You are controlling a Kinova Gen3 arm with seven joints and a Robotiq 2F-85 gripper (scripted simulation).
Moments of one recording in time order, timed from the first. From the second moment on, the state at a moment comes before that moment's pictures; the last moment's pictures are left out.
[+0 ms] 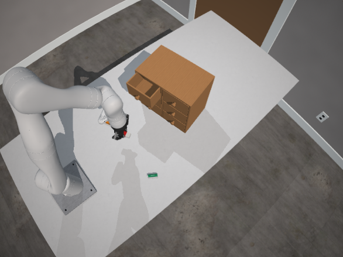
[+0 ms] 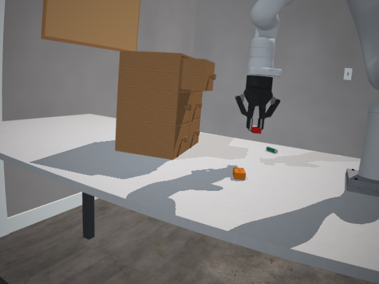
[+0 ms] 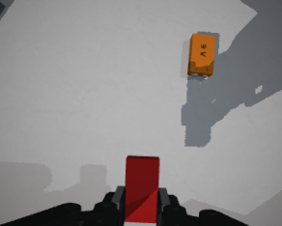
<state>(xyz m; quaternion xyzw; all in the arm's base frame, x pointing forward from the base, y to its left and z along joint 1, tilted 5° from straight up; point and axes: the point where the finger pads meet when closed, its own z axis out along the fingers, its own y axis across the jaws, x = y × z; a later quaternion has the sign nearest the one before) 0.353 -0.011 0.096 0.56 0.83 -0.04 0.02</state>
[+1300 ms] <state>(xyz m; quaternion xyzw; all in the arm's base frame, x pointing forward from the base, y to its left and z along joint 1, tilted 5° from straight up) 0.382 -0.025 0.099 -0.01 1.00 -0.04 0.00</state>
